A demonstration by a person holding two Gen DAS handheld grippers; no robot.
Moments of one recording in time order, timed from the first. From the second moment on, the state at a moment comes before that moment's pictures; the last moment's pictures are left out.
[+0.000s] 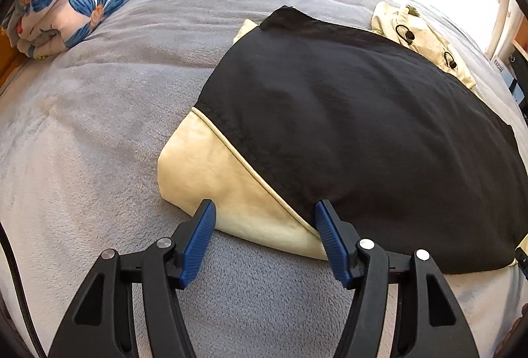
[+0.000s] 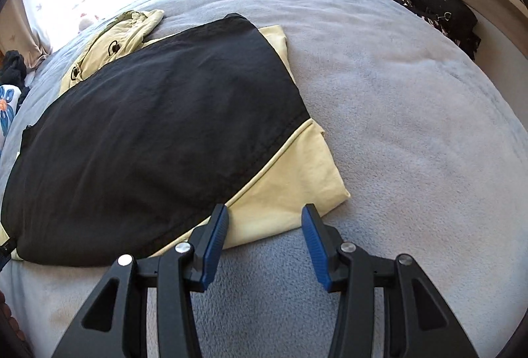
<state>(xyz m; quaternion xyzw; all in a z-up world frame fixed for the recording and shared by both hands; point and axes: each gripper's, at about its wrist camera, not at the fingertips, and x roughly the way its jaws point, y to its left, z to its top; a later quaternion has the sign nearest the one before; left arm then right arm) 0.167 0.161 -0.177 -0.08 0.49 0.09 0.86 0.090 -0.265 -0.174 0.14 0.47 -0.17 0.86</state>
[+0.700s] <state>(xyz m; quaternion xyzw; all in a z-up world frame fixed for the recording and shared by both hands) 0.166 0.159 -0.146 -0.04 0.51 0.08 0.86 0.094 -0.249 -0.144 0.14 0.48 -0.14 0.86</state>
